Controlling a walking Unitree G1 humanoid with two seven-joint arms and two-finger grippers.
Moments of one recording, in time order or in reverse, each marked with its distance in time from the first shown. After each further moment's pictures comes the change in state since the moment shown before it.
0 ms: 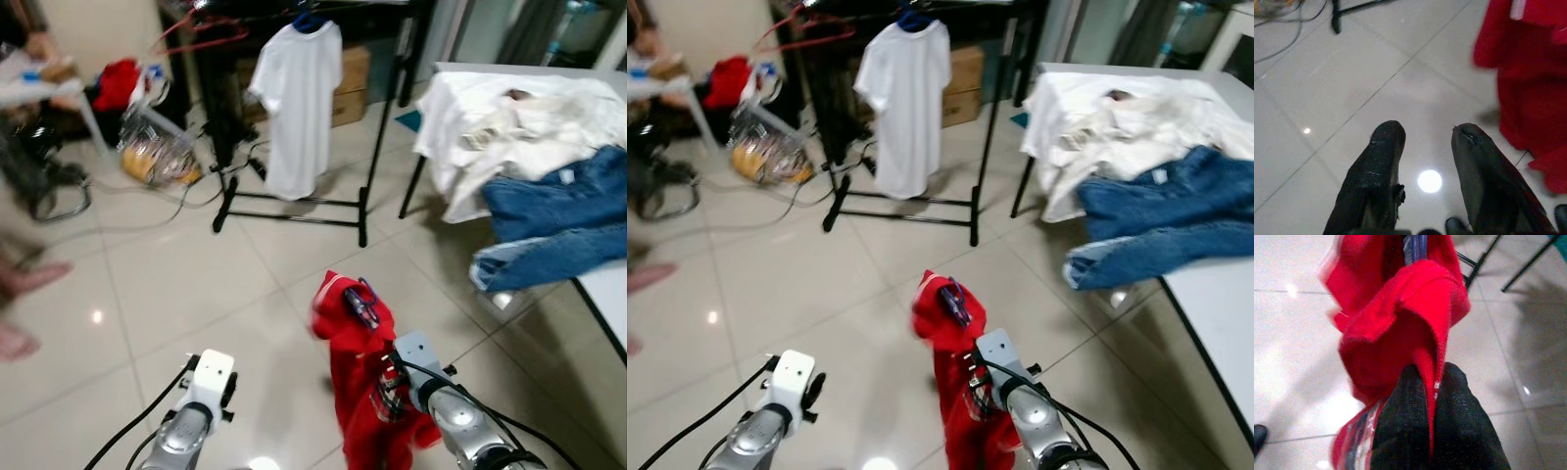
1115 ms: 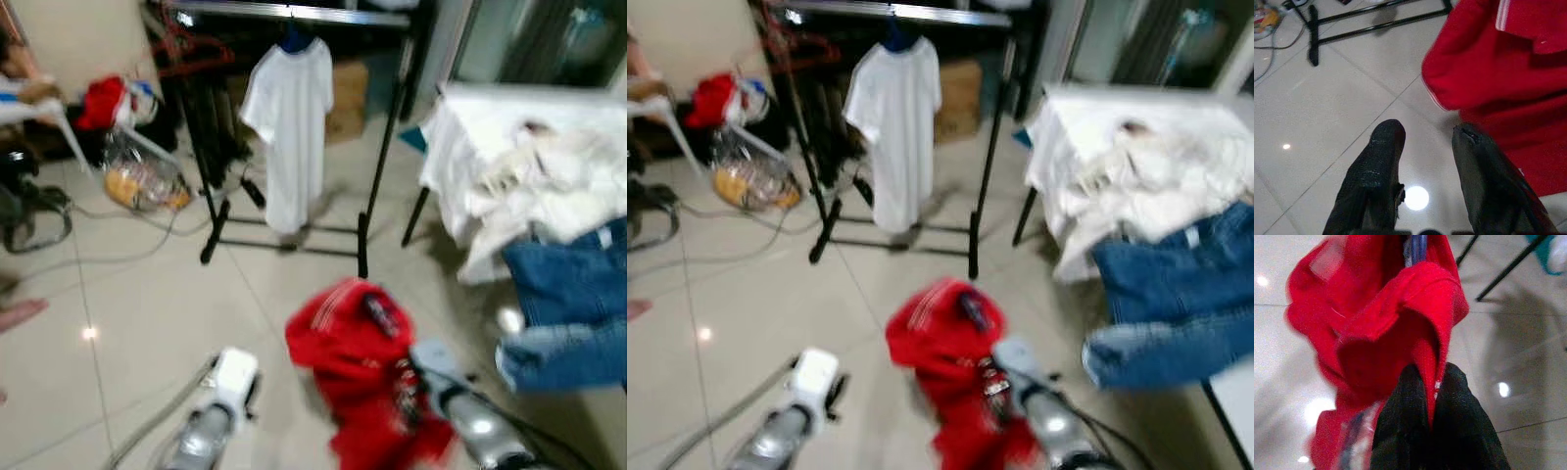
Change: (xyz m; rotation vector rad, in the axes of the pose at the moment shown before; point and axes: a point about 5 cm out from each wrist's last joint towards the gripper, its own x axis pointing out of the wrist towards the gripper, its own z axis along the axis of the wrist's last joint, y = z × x) left arm 0.002 -0.021 0.005 -0.010 -0.016 -0.055; right arm -0.006 -0.016 -0.011 -0.009 0.038 -0.050
